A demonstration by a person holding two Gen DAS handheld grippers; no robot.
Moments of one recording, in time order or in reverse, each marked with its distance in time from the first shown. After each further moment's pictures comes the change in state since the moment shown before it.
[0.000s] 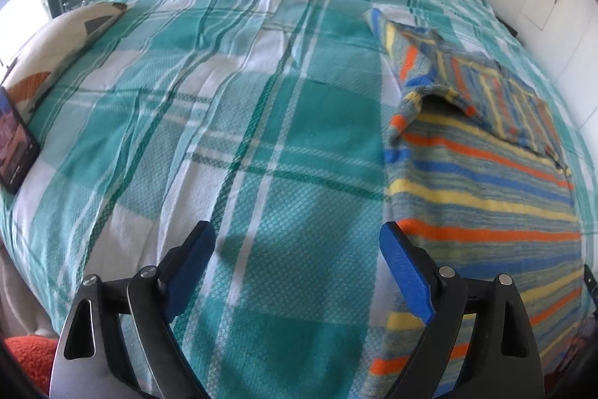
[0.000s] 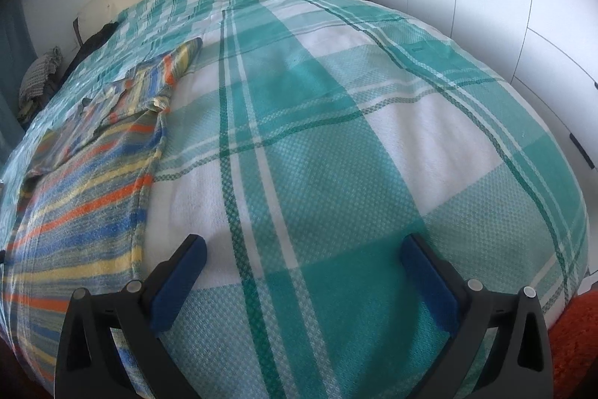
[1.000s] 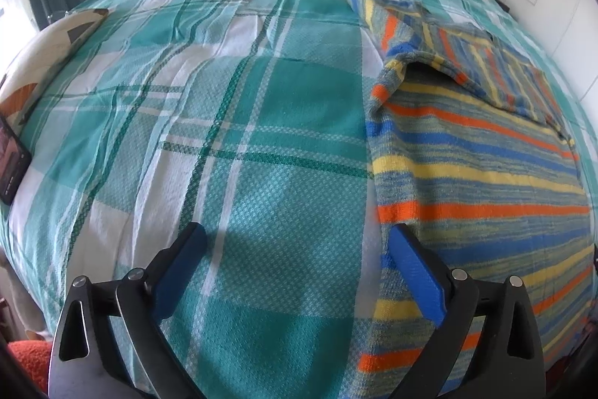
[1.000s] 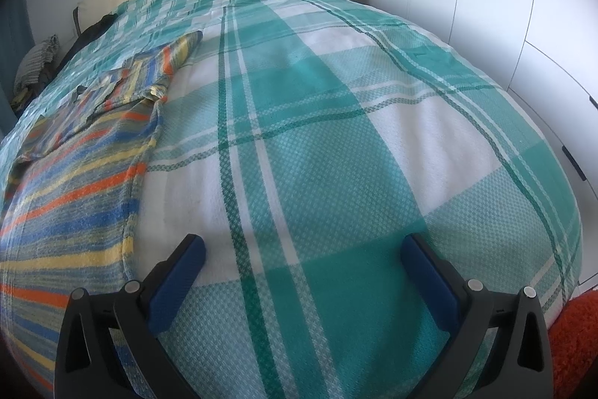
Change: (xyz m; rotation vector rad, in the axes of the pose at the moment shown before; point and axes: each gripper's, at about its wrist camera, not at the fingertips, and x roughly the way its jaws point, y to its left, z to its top) left arm 0.013 -0.010 -0.012 0.058 0.048 0.013; right arm 0.000 0.003 -0.008 -0.040 -0.015 -0.033
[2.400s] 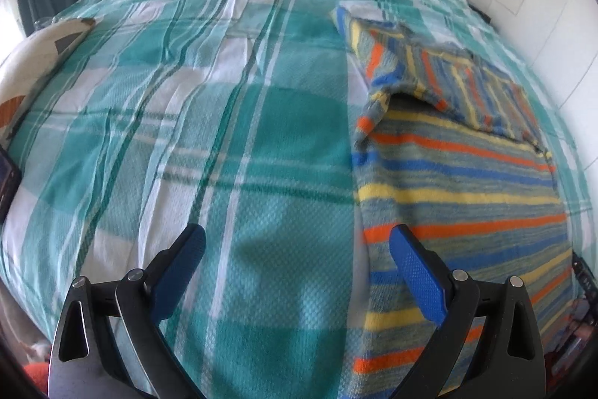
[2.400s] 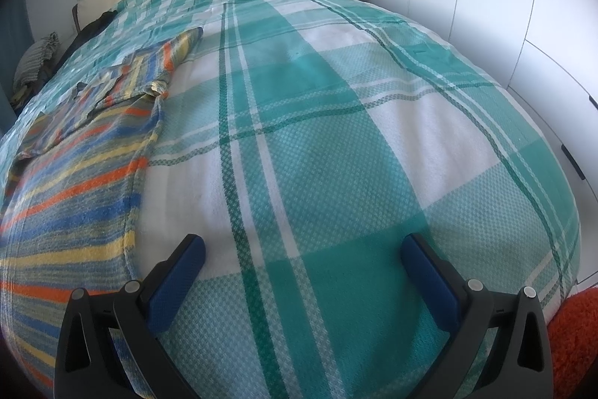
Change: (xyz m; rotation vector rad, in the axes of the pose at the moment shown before) left arm -0.014 0.011 0.022 0.025 -0.044 -0.116; right arm -0.001 -0.001 -0.003 -0.003 0.012 -0.008
